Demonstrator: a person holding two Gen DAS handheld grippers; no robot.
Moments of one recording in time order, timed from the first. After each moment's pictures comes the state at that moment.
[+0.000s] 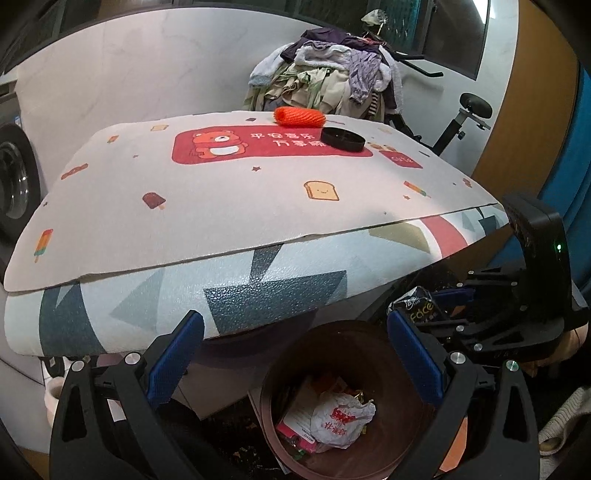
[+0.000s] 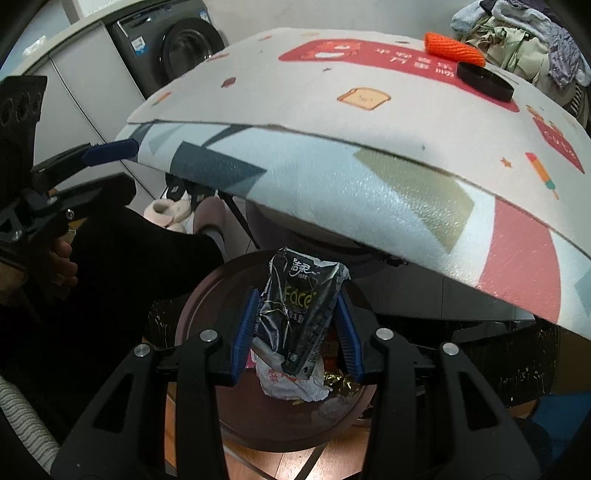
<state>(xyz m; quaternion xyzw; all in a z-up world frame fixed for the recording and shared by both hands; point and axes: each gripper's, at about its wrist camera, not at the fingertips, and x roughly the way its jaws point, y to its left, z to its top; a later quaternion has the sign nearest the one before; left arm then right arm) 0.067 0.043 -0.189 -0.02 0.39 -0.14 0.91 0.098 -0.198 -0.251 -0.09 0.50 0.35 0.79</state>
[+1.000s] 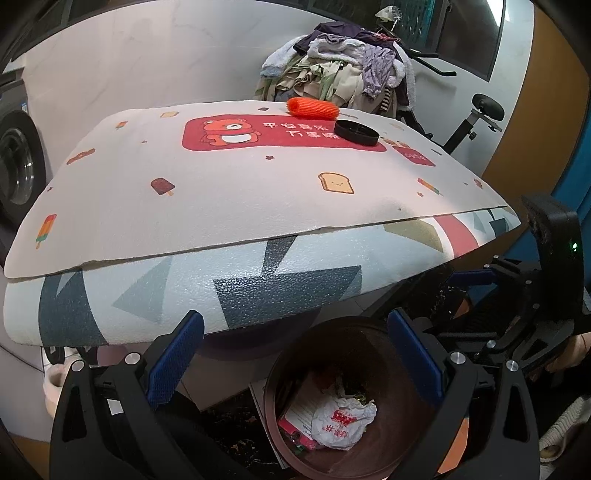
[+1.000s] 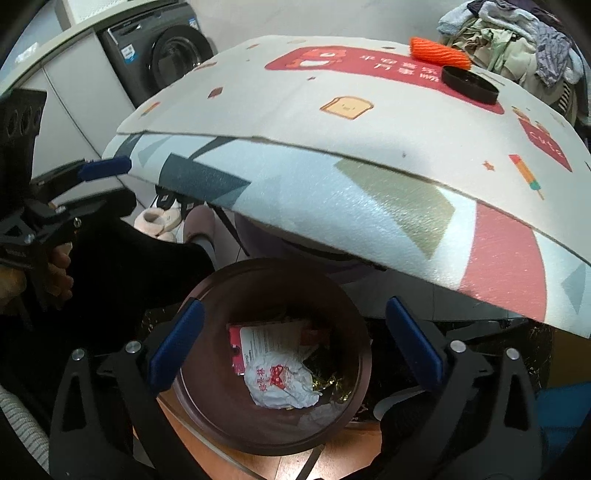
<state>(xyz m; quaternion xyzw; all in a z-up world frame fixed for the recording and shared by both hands) 0.072 0.050 -0.196 -0.03 0.41 -0.12 0.90 0.106 -0.203 -0.243 -0.08 0.48 0.33 0.81</state>
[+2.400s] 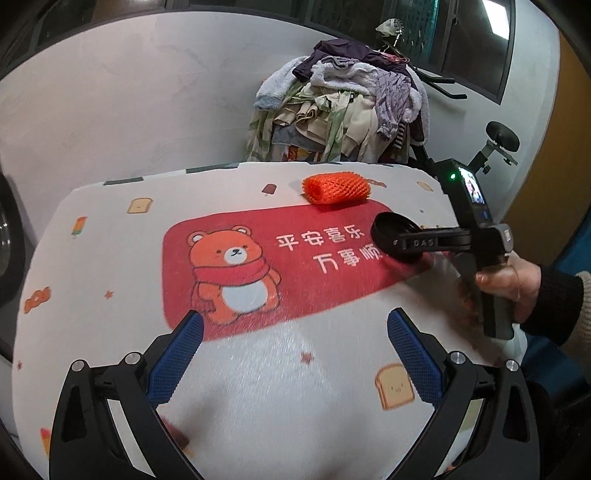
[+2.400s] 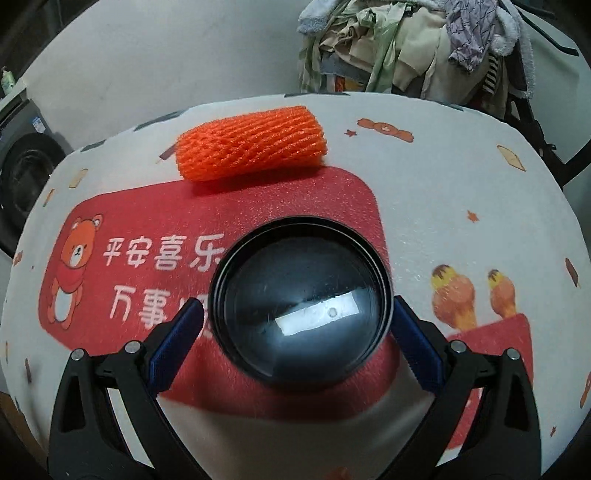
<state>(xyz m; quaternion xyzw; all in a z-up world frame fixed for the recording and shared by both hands) 0.297 0.060 -0.137 -0.02 0.38 -0.15 0.91 0.463 -0.231 -0.229 0.00 0.50 0.11 0.86</state>
